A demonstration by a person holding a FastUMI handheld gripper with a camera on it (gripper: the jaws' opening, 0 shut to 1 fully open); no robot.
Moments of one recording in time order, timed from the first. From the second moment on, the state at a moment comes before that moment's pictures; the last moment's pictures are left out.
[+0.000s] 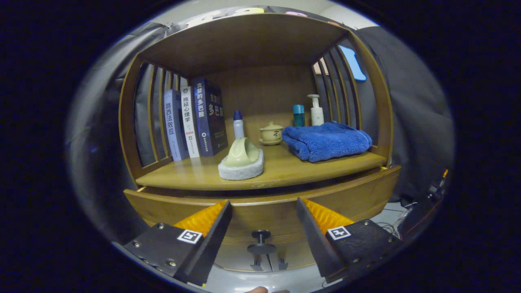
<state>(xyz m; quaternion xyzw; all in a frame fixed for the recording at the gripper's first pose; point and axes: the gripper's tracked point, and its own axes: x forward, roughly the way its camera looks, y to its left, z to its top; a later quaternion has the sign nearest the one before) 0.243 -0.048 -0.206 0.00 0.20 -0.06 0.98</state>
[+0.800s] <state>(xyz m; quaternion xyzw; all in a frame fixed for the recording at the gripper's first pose) 0.268 -0.050 -0.210 0.01 0.20 -0.07 0.98</state>
